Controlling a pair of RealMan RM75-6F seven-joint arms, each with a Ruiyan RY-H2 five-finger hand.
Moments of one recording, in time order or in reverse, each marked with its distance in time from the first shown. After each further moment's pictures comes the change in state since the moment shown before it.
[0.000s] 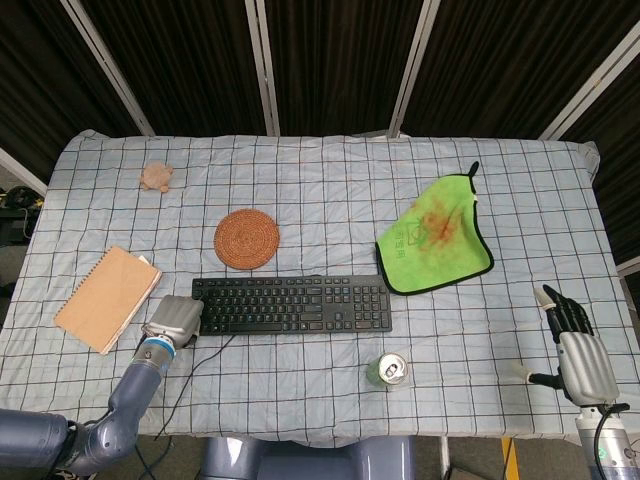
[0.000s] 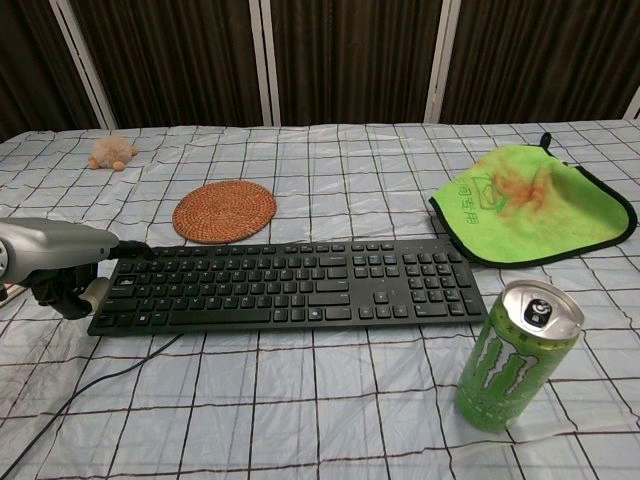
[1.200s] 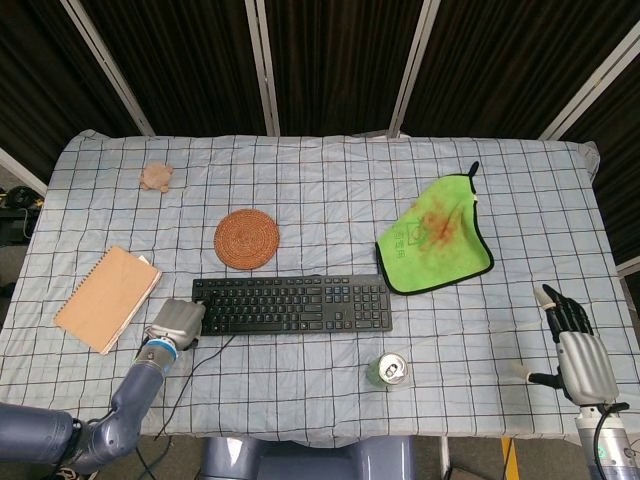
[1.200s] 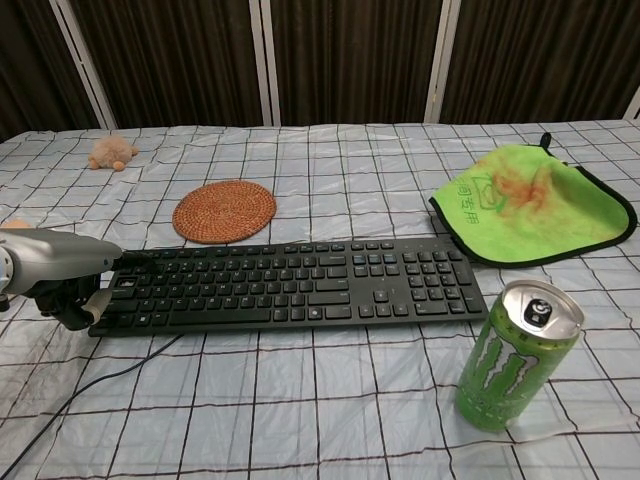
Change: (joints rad) left arm -0.038 -0.011 0.041 0.016 -0.024 -0.014 -0.036; right arm 0.001 0.000 0.001 -0.001 0.002 -0.004 -0.002
